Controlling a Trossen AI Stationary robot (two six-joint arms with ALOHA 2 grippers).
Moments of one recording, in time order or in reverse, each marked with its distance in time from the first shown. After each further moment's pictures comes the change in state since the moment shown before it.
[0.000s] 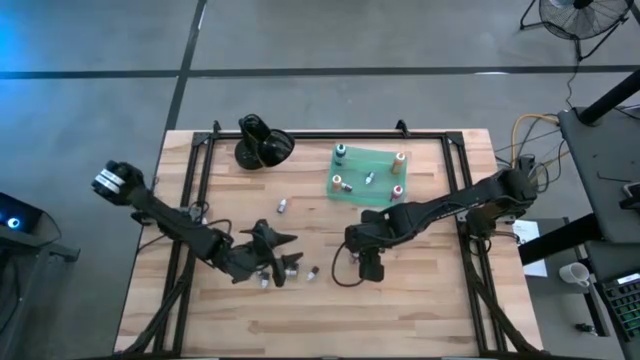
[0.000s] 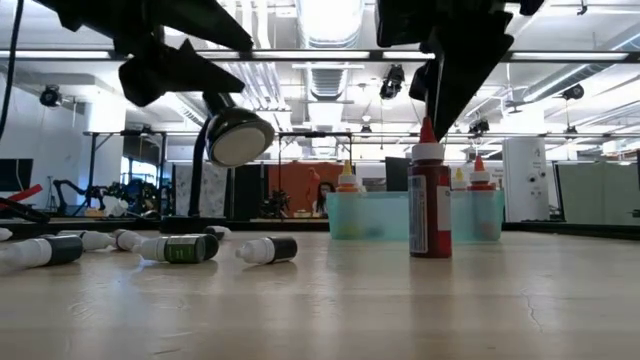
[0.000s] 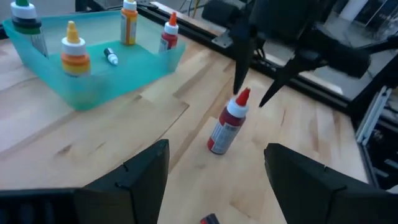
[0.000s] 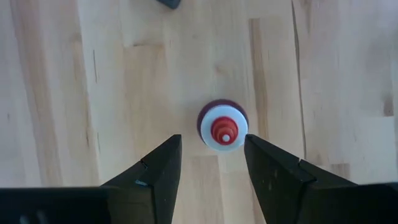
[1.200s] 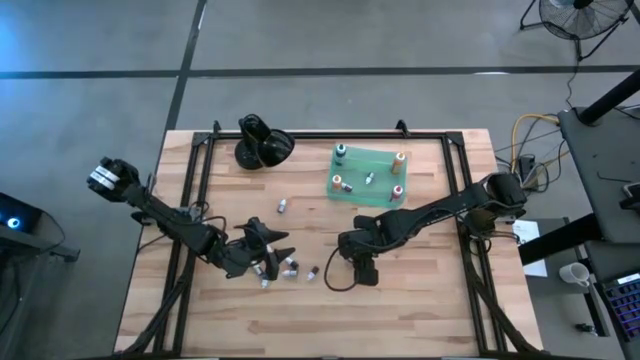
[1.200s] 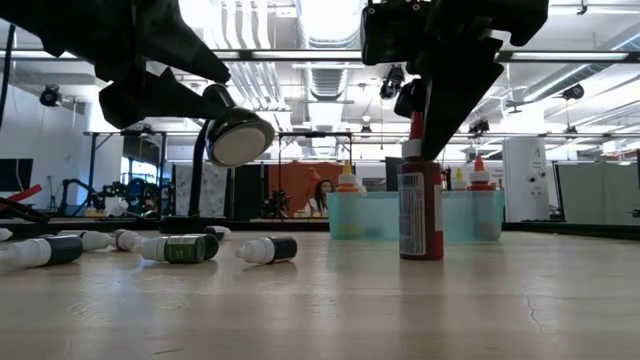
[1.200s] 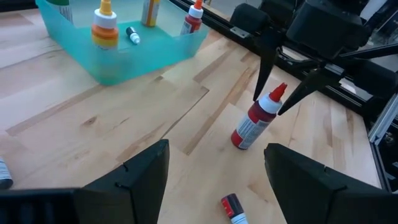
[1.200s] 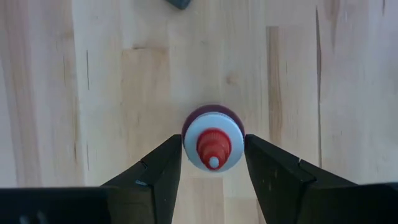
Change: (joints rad) left arm 0.006 -0.074 -0.103 -0.033 0.004 -0.114; right arm 0.011 0.079 0.000 0.079 0.003 -0.043
